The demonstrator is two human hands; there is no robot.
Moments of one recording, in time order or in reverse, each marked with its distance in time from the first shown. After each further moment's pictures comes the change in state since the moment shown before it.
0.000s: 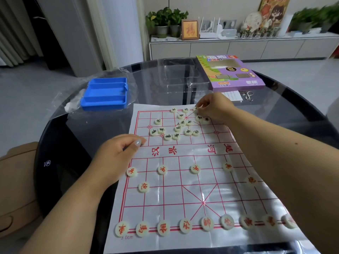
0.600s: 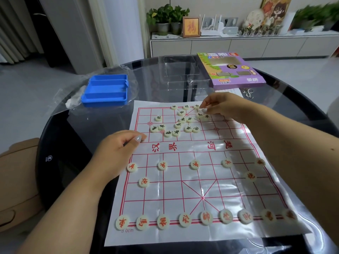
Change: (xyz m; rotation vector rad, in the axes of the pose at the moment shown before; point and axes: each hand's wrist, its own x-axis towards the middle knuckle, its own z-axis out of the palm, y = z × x) left_hand -0.002 0.000 0.000 -0.011 0.011 -0.004; right_hand -0.025 0.012 -0.025 0.360 -0.240 0.020
